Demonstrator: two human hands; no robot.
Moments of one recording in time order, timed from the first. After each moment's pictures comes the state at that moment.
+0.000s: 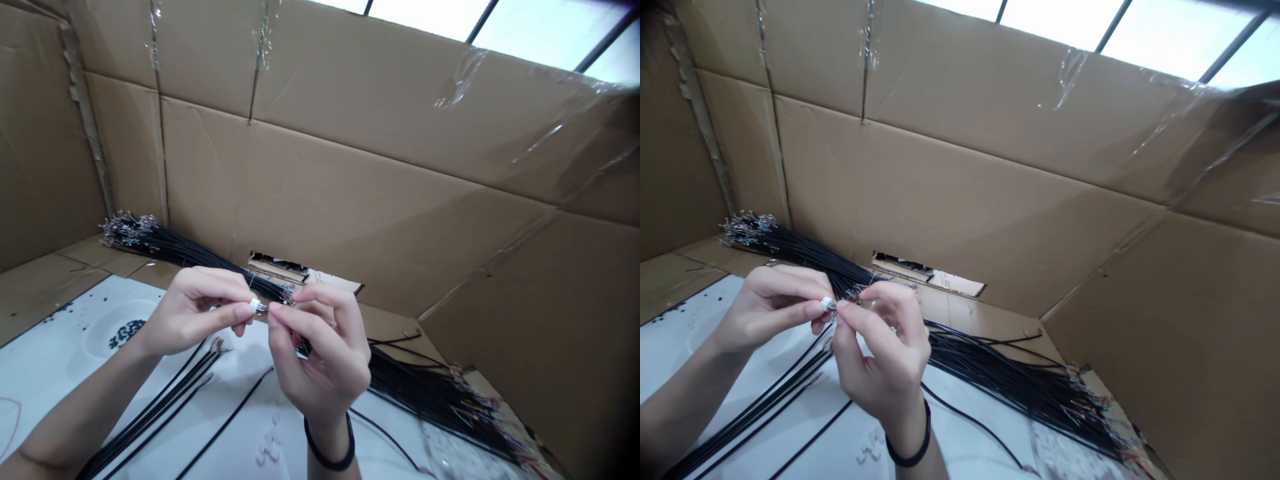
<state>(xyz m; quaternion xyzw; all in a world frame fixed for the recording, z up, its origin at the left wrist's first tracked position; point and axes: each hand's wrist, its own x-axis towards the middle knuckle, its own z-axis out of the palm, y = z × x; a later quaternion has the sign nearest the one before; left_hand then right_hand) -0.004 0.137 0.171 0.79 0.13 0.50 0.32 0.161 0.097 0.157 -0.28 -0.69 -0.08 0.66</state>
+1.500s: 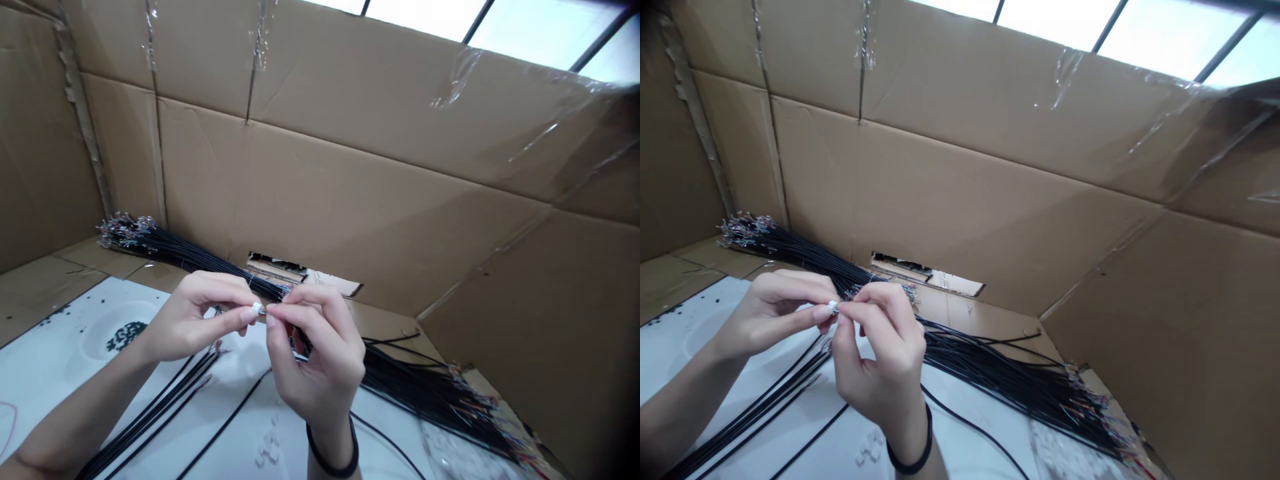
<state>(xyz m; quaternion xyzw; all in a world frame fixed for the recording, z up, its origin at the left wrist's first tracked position) -0.003 0.135 0.167 0.81 0.17 0.47 0.32 0.164 0.093 0.163 -0.30 -0.71 -0.05 0.63</state>
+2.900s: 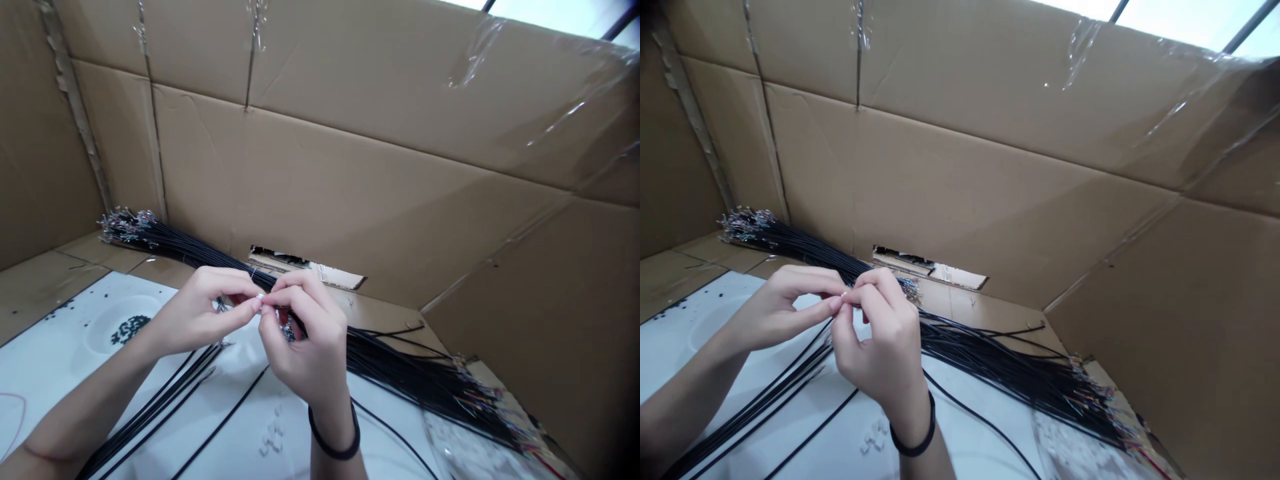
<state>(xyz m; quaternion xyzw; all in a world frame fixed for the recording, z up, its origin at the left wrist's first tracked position) 0.001 0.142 0.164 0.84 0.26 0.41 0.25 0.164 0.102 0.162 -0.35 -0.75 0.01 0.57</state>
